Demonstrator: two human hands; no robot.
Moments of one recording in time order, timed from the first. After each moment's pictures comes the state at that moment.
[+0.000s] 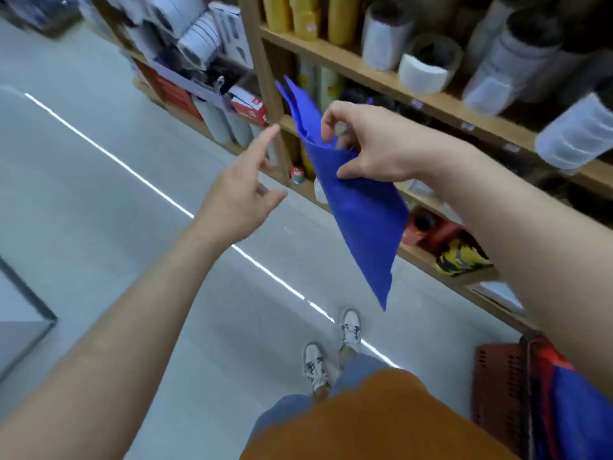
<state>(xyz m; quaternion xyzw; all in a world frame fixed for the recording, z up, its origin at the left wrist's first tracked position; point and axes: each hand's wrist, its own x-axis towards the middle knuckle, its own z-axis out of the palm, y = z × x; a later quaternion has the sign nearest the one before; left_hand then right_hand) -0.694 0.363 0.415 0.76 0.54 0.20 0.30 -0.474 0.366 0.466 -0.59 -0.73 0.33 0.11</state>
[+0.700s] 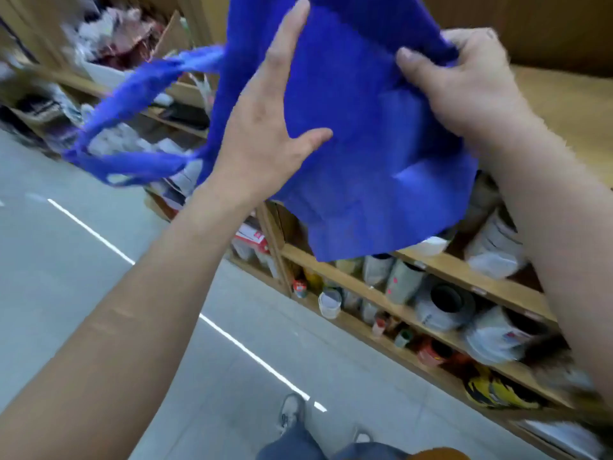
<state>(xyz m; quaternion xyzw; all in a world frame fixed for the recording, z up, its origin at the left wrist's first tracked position) -0.588 0.630 0.569 0.85 0.31 0.42 0.09 -0.373 0.584 0.598 -0.61 -0.59 0.14 0.52</state>
